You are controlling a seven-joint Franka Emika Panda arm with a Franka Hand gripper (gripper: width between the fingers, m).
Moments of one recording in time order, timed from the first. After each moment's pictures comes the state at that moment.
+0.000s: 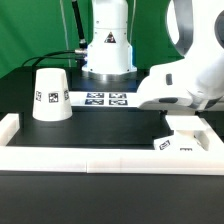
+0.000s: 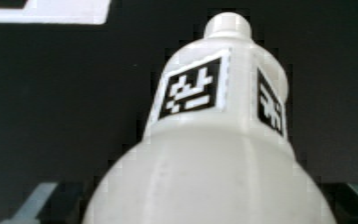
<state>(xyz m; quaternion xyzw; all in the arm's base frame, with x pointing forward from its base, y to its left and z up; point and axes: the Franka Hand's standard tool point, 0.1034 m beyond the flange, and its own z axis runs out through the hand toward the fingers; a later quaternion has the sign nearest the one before) 0.456 0.131 0.019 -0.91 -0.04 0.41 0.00</state>
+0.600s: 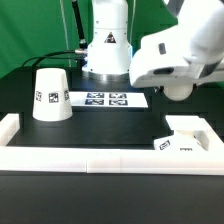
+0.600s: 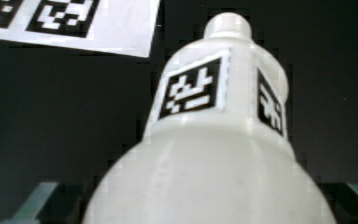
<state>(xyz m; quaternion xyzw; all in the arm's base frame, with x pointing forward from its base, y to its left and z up) 0.474 0.117 0.081 -0.92 -0.05 0.39 0.02</state>
